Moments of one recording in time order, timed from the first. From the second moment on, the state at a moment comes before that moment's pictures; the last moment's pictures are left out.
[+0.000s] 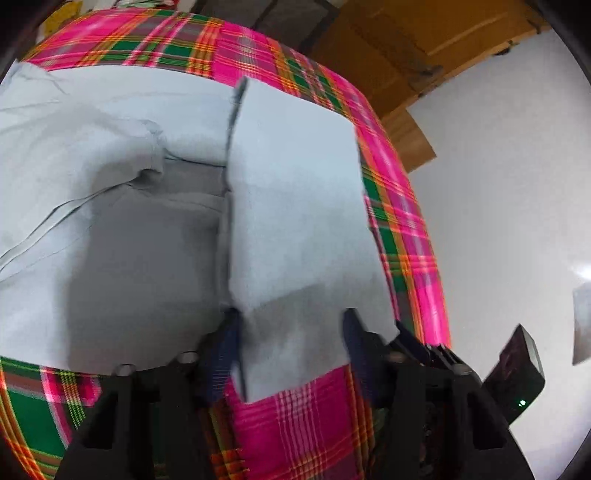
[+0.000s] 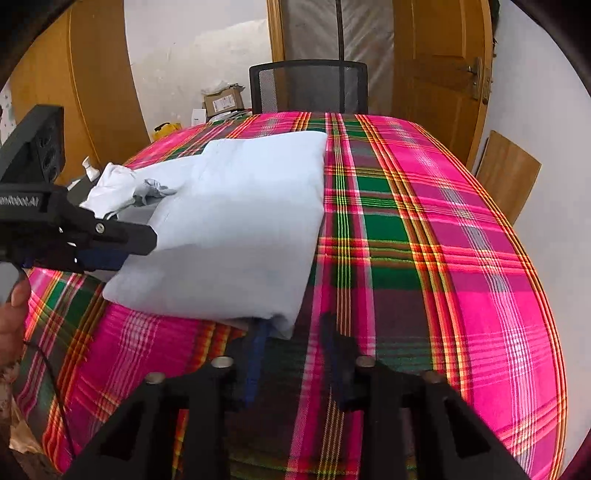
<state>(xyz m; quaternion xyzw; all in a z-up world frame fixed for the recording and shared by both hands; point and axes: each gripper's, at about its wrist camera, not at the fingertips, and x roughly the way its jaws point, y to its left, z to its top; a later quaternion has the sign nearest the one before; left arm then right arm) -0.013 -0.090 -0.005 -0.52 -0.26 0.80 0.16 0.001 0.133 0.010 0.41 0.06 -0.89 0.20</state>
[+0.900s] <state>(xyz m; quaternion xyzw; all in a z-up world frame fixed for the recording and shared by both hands) 0.010 -0.131 -0.003 -0.50 -0.26 0.82 0.10 0.018 0.155 0.013 0.43 0.06 -0.89 0.15</state>
